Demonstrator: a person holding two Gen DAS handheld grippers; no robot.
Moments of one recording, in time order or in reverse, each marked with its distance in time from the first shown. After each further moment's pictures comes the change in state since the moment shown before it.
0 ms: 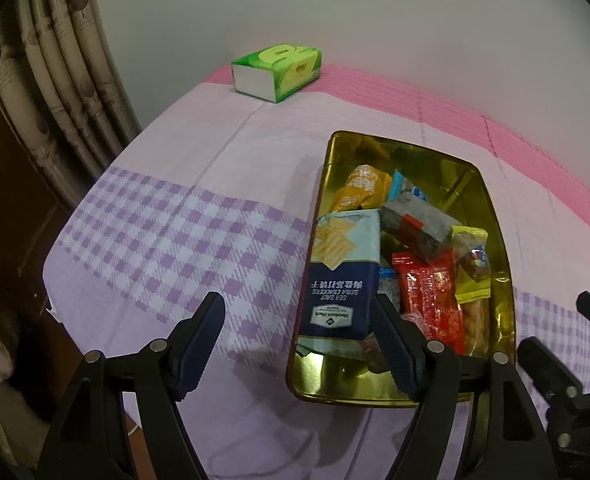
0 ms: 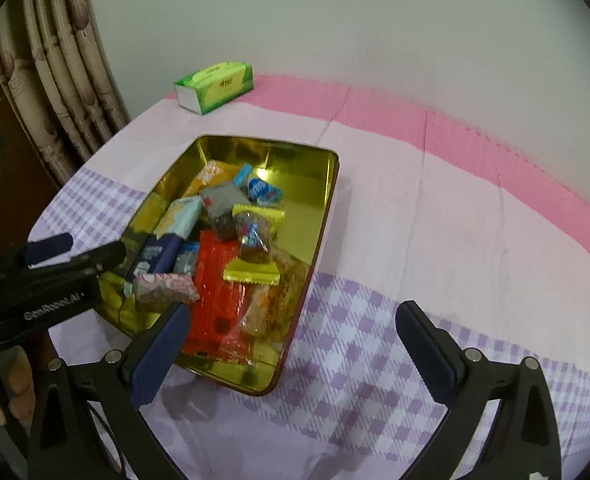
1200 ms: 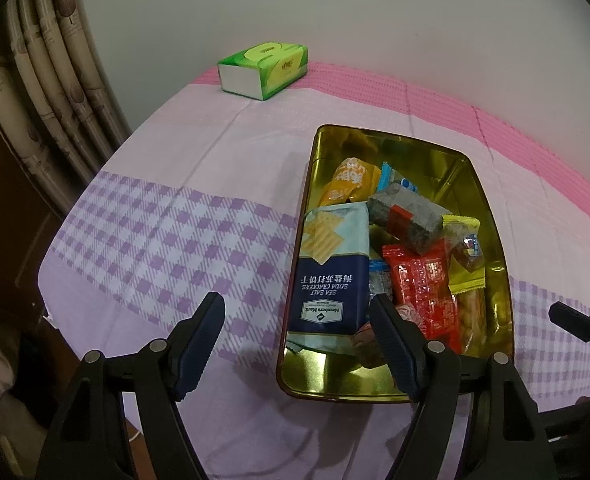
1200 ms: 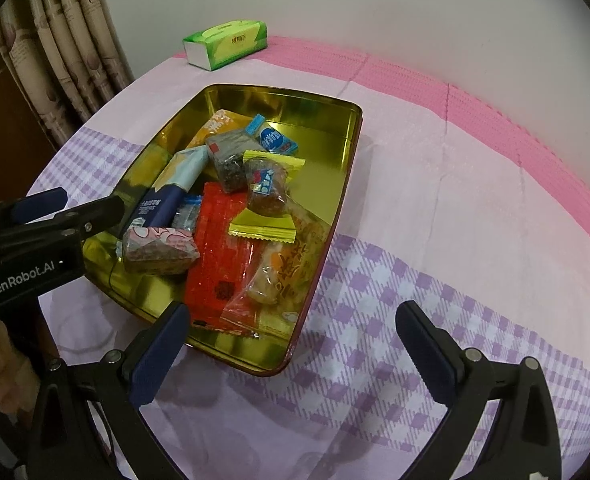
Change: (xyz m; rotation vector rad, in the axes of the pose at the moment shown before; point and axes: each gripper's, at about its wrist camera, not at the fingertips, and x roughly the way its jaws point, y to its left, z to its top) left arm 0.004 -0.005 -0.001 0.024 0.006 -0.015; right arm 0.027 0.013 -0.012 -0.050 0.109 0.012
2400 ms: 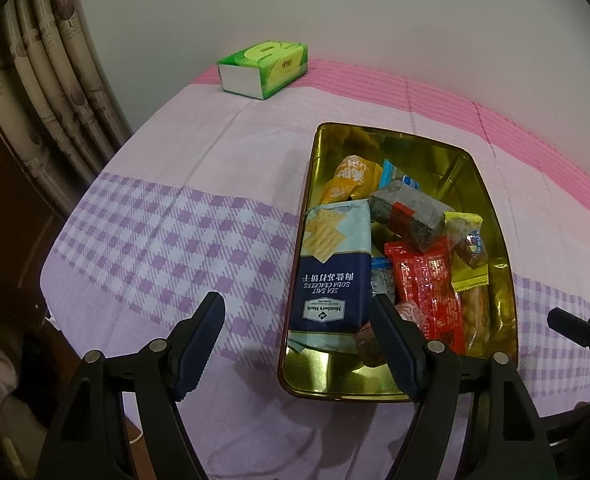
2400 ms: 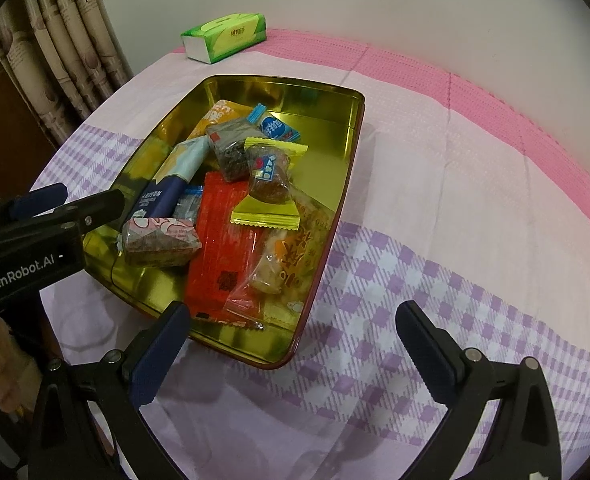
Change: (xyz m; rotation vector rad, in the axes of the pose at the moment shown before) left arm 0.002 0.000 -0.002 0.012 0.004 0.009; right arm 0.004 -0.001 -0.005 0.013 0.022 0.020
